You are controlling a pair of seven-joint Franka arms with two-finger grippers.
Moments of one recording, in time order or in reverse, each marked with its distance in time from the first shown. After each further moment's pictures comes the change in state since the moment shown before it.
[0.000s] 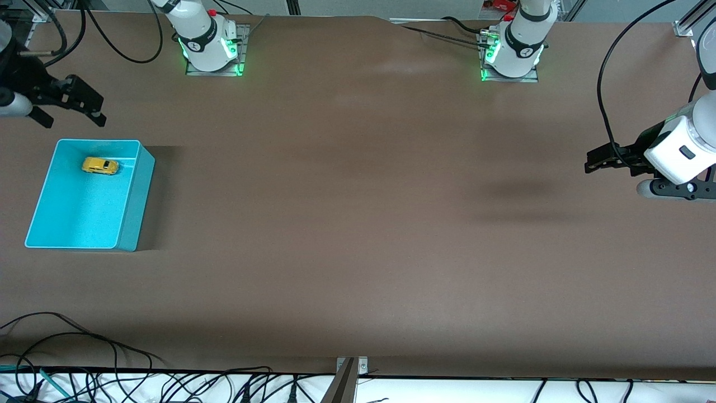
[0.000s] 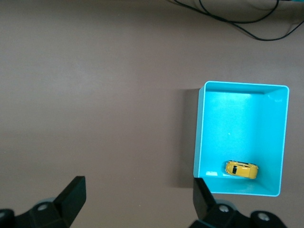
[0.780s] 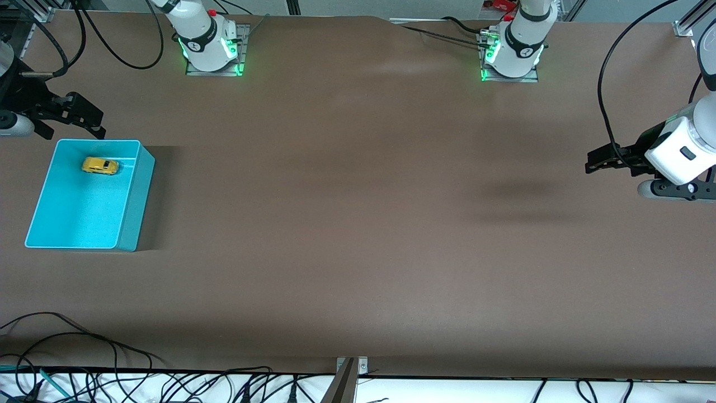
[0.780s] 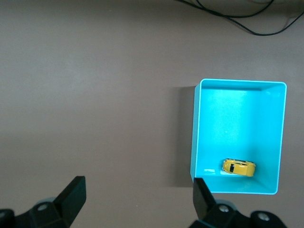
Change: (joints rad) left arm 0.001 0.001 0.002 -0.001 0.000 0.000 0.000; right arm -0.003 0.030 -0.001 0.014 -0.016 -0.005 0.014
